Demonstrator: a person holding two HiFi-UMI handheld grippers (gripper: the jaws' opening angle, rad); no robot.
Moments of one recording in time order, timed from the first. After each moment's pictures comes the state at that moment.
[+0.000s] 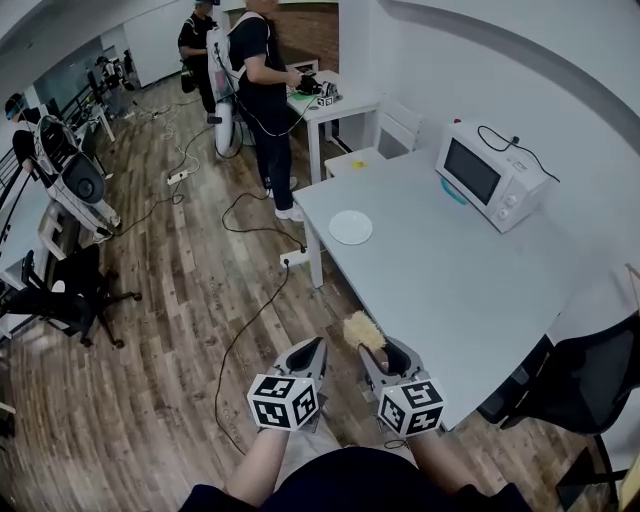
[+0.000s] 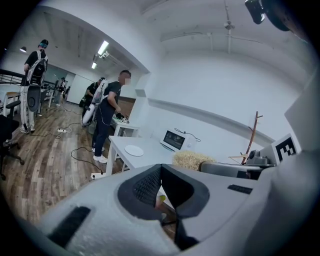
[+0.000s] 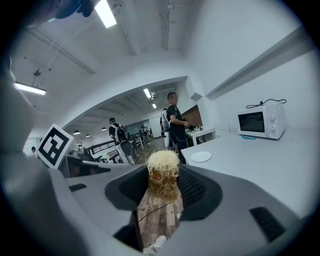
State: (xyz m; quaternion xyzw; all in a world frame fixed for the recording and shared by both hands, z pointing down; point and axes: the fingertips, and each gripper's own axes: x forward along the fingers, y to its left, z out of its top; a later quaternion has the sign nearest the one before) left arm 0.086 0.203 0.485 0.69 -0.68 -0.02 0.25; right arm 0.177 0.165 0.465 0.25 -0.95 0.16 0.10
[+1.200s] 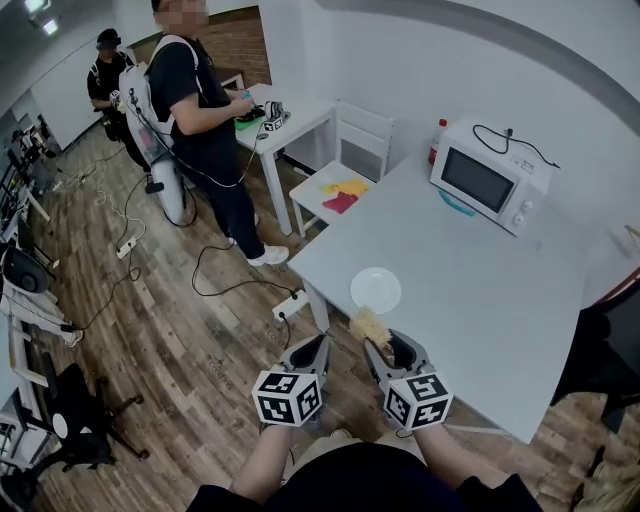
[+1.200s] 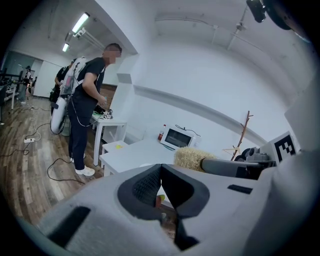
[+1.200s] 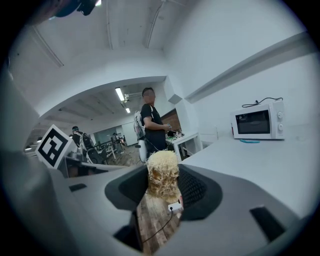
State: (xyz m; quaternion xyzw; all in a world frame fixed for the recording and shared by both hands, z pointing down) left arm -0.158 -0.013 0.483 0.79 -0.56 0.04 0.26; right arm -0.054 -0.025 0.460 0.41 -0.89 0.18 0.07
